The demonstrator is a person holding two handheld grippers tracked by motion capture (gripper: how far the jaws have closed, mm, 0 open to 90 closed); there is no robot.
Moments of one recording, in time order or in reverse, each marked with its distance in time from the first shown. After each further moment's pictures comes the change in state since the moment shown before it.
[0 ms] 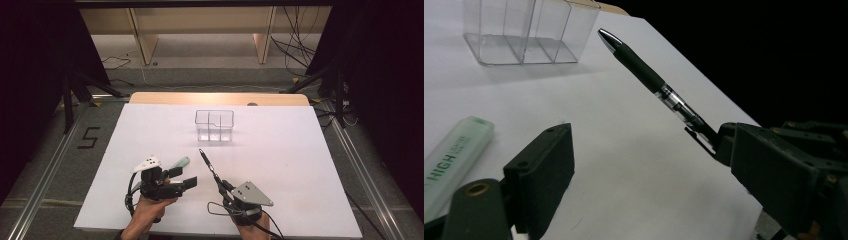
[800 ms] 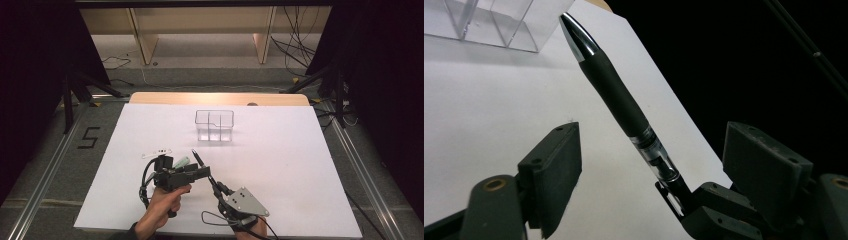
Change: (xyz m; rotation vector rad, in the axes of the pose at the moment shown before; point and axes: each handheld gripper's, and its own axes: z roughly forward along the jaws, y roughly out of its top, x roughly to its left) left arm -0.012 0.016 0.030 0.014 -0.092 -0.223; right arm 0.016 0.002 -0.006 -0.071 0.008 -0.081
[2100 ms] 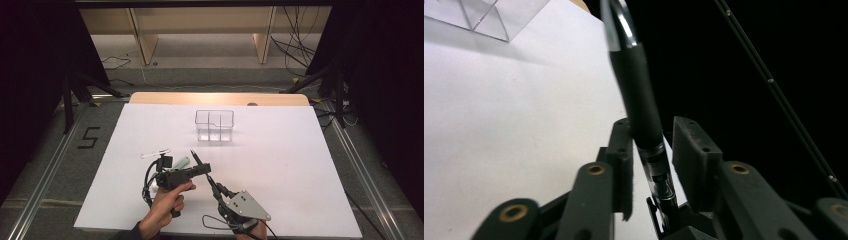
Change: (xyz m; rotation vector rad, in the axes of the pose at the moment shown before) left arm 0.012 -0.003 0.004 -0.026 -0.121 -0.132; right arm 0.001 -0.005 -0.003 -0.042 0.018 -0.009
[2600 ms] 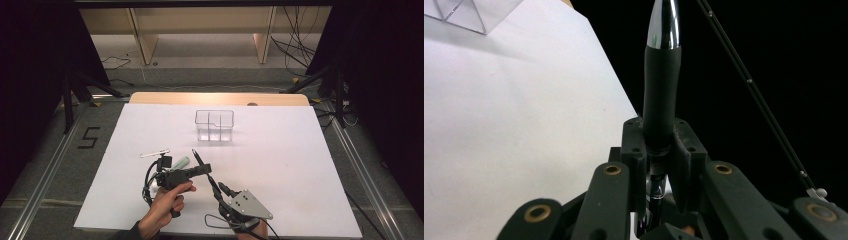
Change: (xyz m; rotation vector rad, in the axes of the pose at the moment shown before) left arm -0.001 0.001 0.000 0.007 -0.058 -0.005; right arm -0.006 -0.004 0.001 0.003 0.010 0.019
